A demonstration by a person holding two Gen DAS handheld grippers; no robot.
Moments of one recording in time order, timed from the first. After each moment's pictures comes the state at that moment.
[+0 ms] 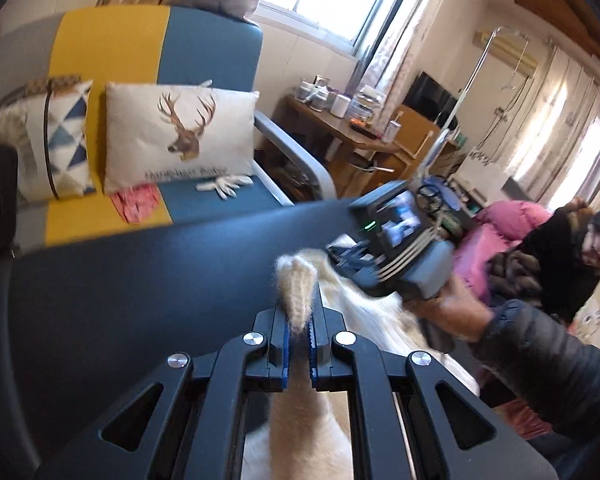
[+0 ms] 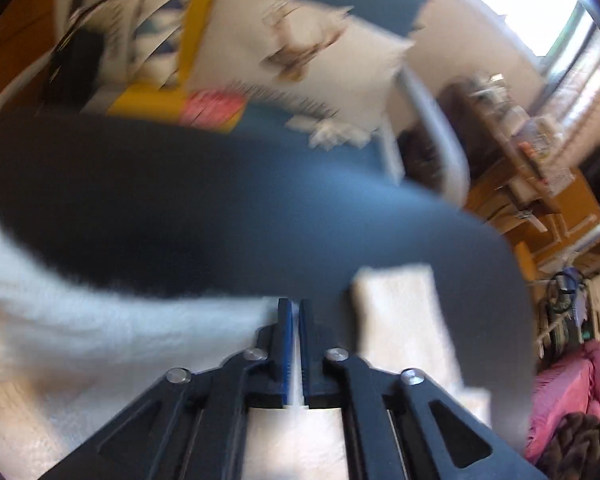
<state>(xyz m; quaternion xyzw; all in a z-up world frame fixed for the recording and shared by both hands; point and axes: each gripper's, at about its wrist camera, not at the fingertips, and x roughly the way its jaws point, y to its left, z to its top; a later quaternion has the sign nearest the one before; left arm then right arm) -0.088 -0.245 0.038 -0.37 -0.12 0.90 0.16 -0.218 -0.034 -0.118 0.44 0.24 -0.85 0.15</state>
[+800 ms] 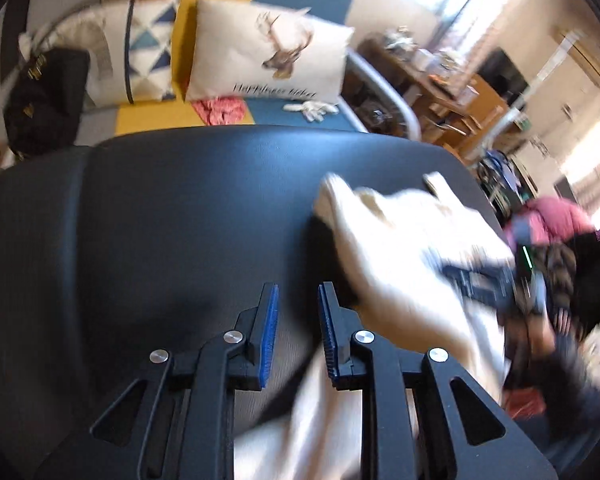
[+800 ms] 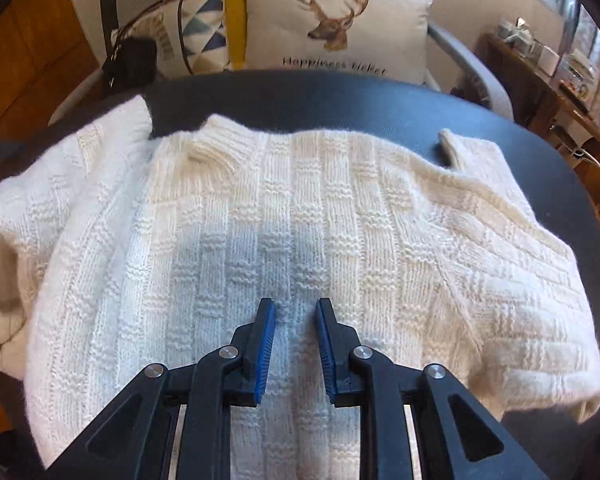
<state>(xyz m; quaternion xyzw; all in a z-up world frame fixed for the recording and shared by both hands) -0.008 -0.343 -0.020 -0.49 -0.14 0.85 0.08 -0.121 -0.020 -0.146 0.51 0.12 -0.81 0.26</state>
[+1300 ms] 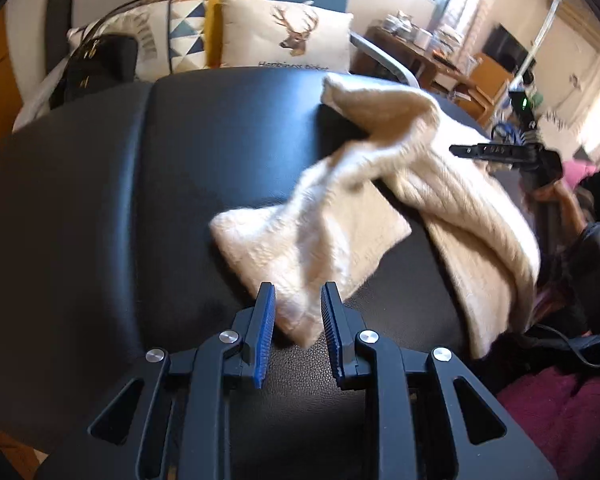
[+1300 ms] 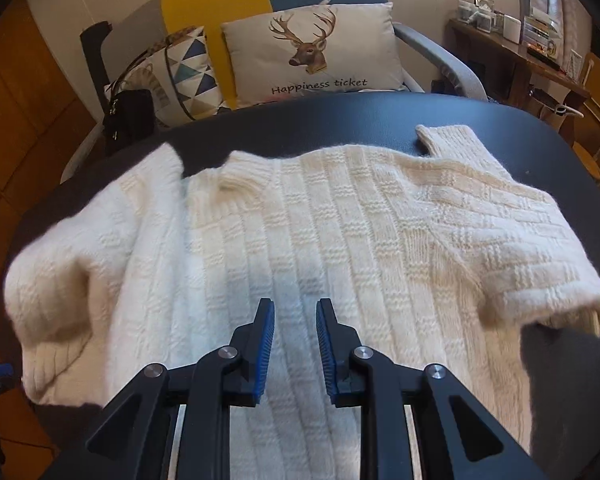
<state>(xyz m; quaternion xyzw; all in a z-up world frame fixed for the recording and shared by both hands) 0.148 -0.311 -0.048 -0.49 -0.09 0.87 0.03 -0.074 -0.006 -0.117 0.50 0.03 -0.83 0.25</state>
